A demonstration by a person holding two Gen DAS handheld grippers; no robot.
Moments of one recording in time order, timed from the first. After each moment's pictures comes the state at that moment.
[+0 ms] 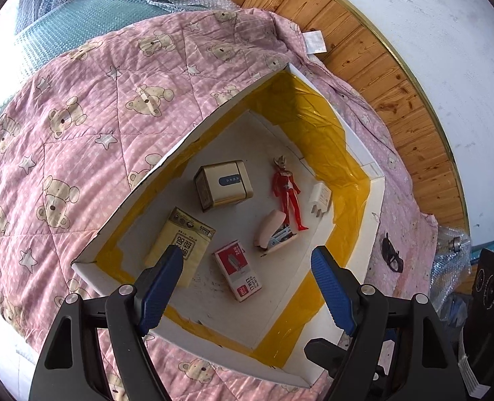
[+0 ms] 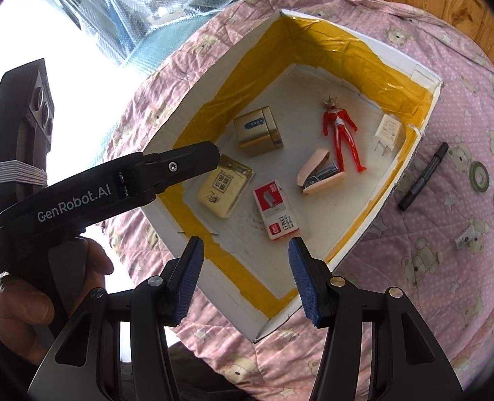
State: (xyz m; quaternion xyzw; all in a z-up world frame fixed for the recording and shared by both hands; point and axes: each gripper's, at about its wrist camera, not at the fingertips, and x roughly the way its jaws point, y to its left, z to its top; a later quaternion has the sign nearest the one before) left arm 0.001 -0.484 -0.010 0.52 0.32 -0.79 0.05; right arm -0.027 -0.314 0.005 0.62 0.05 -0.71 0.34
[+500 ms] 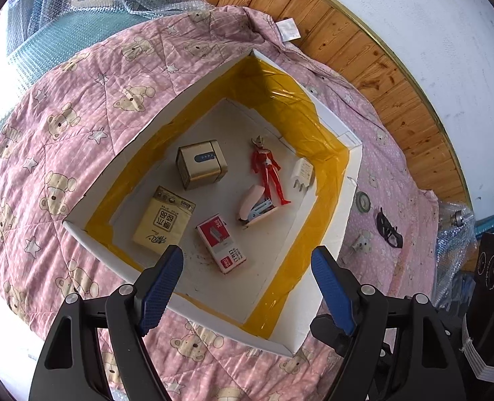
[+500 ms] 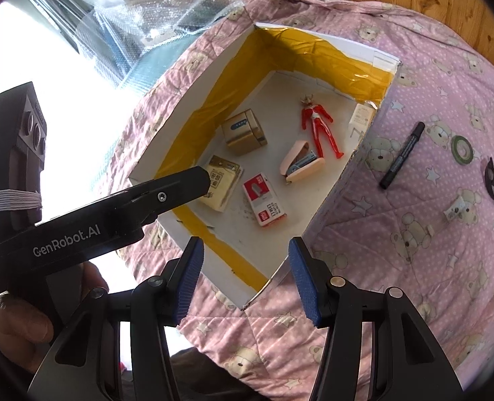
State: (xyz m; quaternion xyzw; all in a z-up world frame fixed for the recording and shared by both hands) left arm 0.019 -0.444 0.008 0.53 0.28 -0.80 0.03; right arm -0.011 -0.275 0.017 0.61 0.01 -0.73 0.32
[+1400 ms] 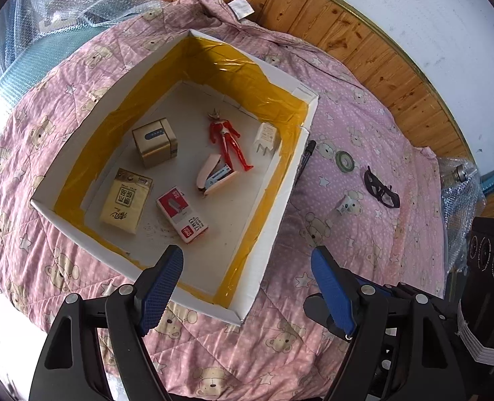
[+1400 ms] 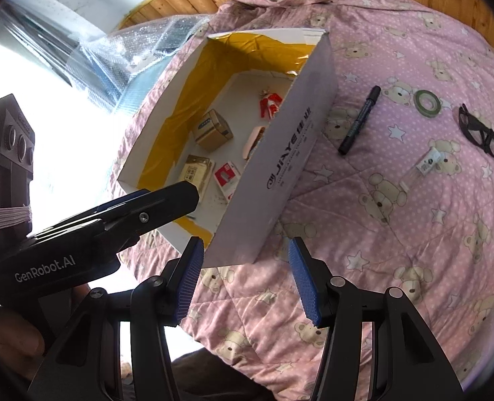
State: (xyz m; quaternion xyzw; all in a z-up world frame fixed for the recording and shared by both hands) left arm 0.020 -0.363 0.023 0.56 0.20 -0.80 0.00; right arm 0.005 -0.196 0.004 0.60 -0.07 -0.74 0.29
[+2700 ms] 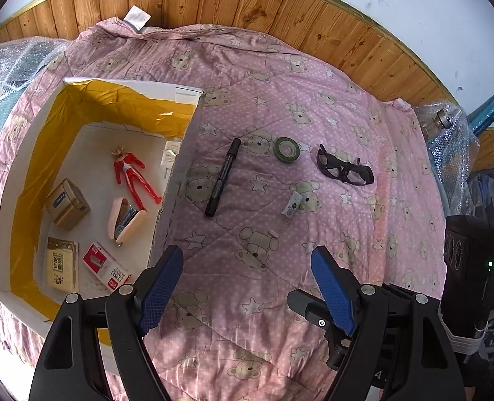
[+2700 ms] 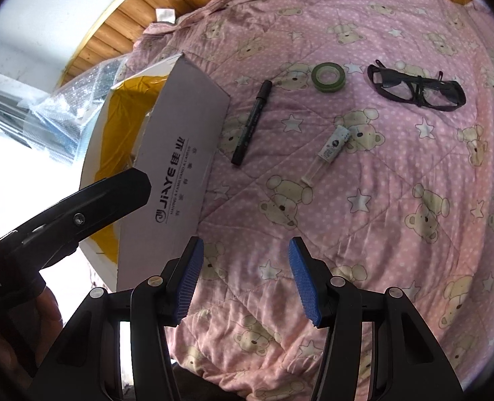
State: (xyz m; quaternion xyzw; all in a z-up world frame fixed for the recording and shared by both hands) left arm -0.061 -0.255 0.022 0.58 0.11 -0.81 -0.08; right arm -0.044 -0.089 -0.036 0.62 -0.16 -0.75 0.19
